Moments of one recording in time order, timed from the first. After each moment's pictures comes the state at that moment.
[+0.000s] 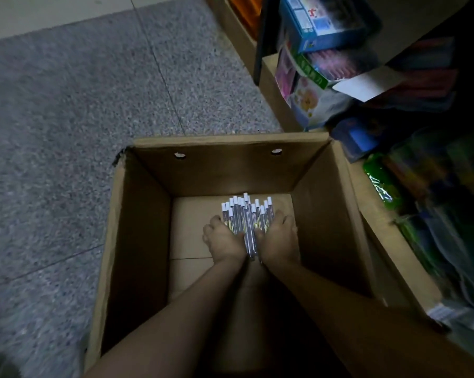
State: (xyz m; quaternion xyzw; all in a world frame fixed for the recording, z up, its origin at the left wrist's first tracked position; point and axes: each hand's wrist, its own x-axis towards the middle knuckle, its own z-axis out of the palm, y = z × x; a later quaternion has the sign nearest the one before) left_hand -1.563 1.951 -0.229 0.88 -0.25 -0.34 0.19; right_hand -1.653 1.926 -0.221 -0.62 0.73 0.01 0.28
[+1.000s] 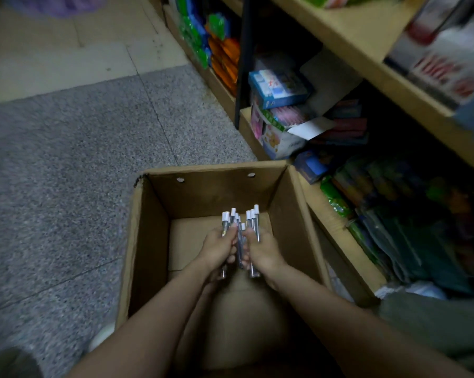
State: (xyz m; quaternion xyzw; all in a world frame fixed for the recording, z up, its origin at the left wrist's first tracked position) left_hand -1.560 1.980 -0.127 0.63 -0.22 -0.62 0.41; right_hand -1.660 1.964 -0.120 -0.38 0.63 -0.24 0.63
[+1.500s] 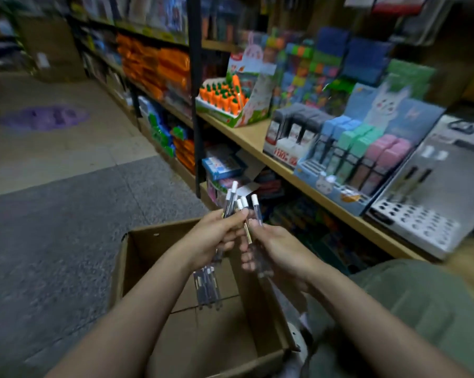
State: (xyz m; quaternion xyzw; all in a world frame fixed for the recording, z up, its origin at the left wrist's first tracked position) left_hand -1.613 2.026 0.102 0.39 -0.43 -0.70 0.42; right_hand -1.762 2.056 0.122 -0.48 0.47 -0.34 0.66
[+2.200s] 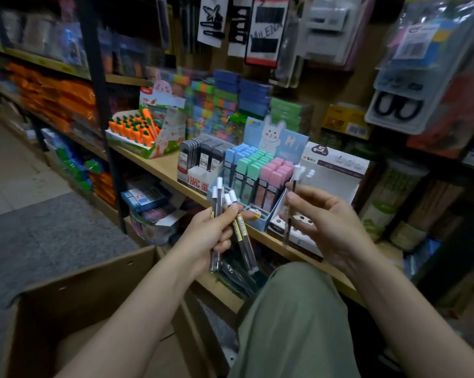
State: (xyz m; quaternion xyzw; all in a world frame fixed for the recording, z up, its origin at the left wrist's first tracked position) left_hand -1.750 2.010 0.154 0.32 -0.46 -0.70 0.45; right_hand -1.938 2.082 0.217 -0.41 0.49 -0.63 0.44
